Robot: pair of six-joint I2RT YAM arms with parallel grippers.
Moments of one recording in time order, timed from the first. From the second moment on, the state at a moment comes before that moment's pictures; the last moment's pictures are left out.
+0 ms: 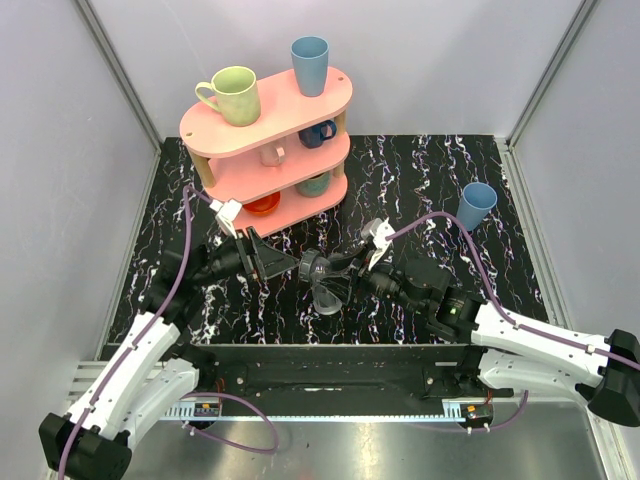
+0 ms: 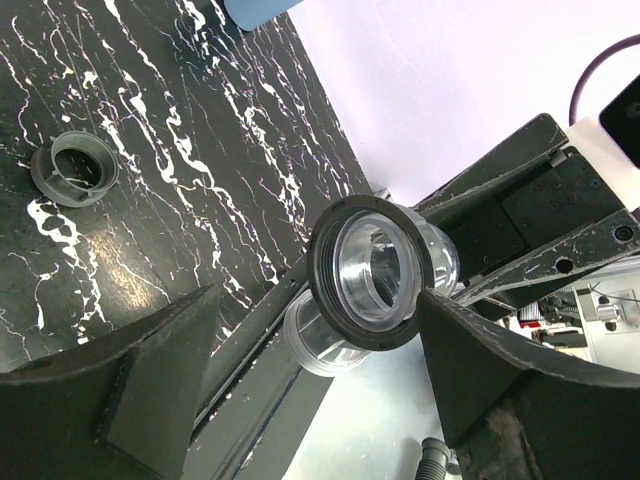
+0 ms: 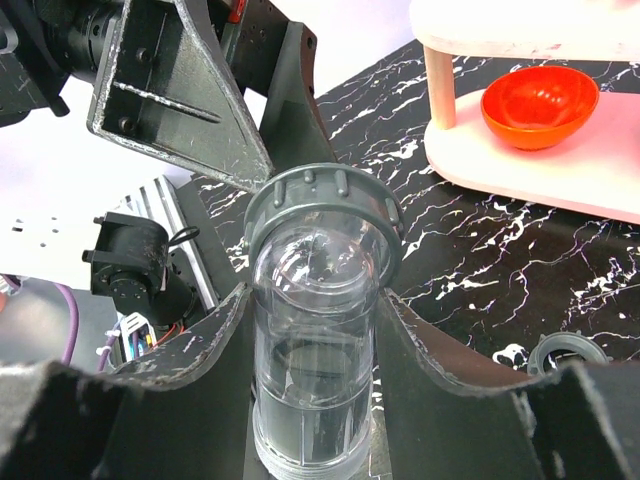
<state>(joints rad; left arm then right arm) -0.37 0.72 0.63 -0.11 0.72 -0.81 1.07 0.93 0.65 0.27 -0.02 0.31</state>
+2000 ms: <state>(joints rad) -0.37 0.77 0.59 -0.01 0.86 -0.79 1.07 1.01 0.62 0.27 -0.06 0.35</state>
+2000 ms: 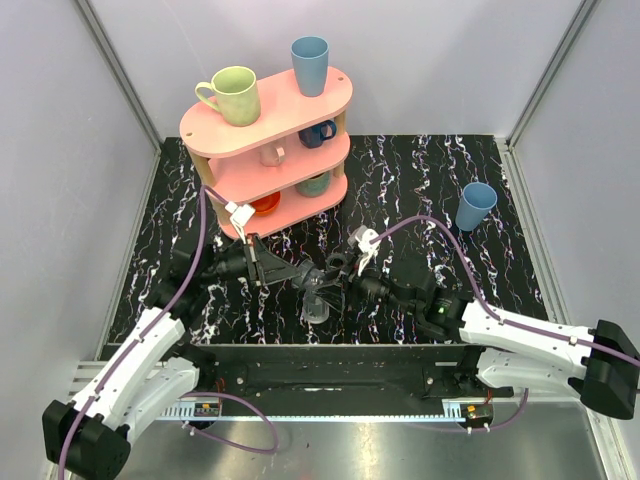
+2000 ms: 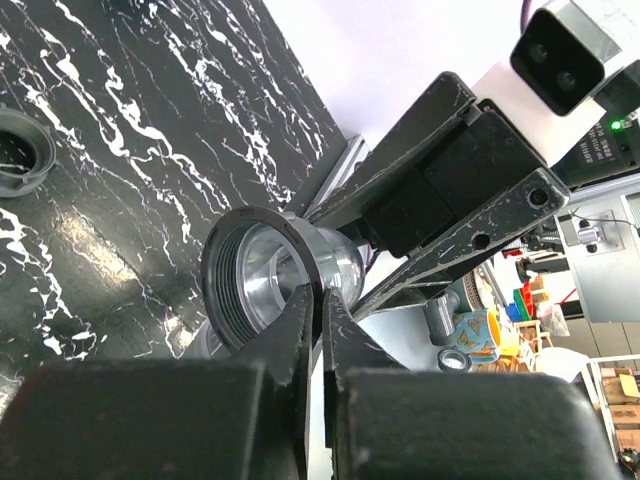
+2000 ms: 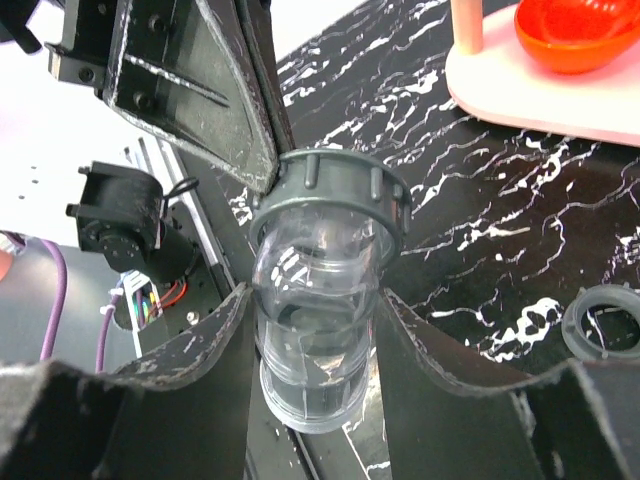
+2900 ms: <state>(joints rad) -0.37 0.70 0.61 -0.22 0.75 -0.60 1.07 1.06 0.70 0.24 -0.05 0.43</state>
